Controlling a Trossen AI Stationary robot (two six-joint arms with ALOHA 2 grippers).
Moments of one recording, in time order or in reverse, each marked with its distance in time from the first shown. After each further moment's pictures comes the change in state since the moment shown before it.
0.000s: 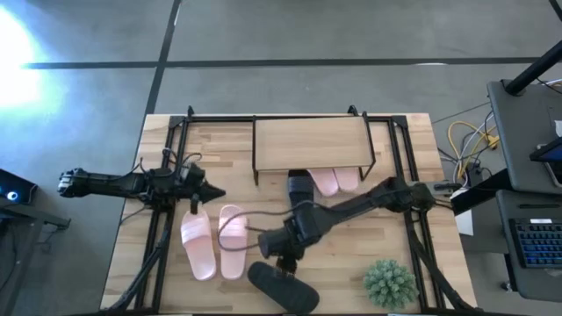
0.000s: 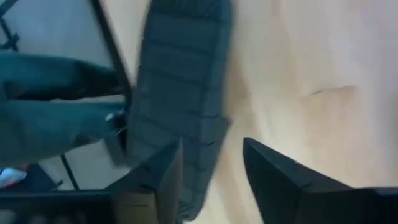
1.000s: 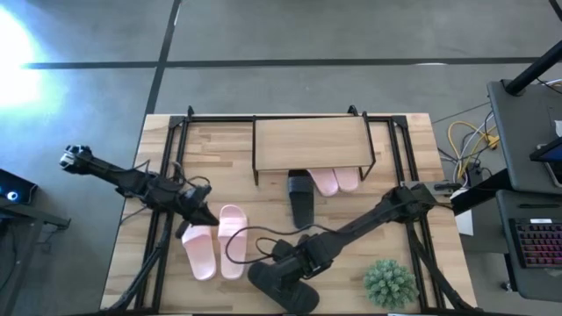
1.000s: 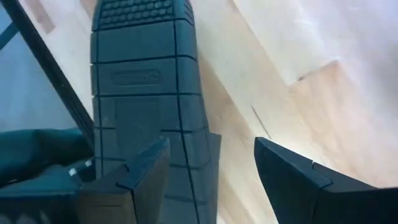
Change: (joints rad) left arm -0.293 0.180 0.165 -0.083 0.105 0.191; right arm 0.127 0.000 -0.106 0.097 0.308 0.321
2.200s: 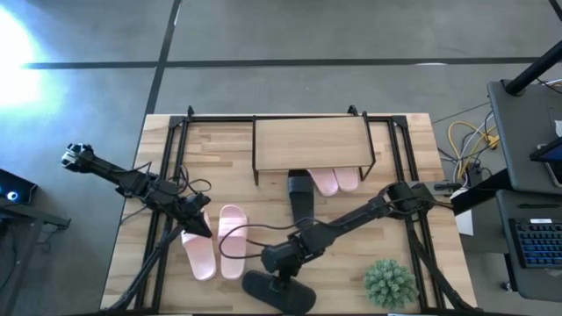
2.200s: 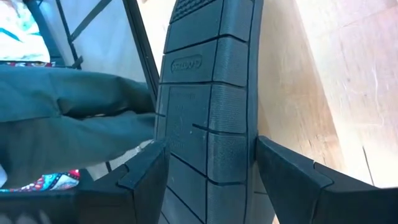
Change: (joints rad) left arm -0.029 -0.008 -0.023 0.002 0.165 -0.148; right arm -0.052 -0.009 -0.193 0.431 -0.404 -0.159
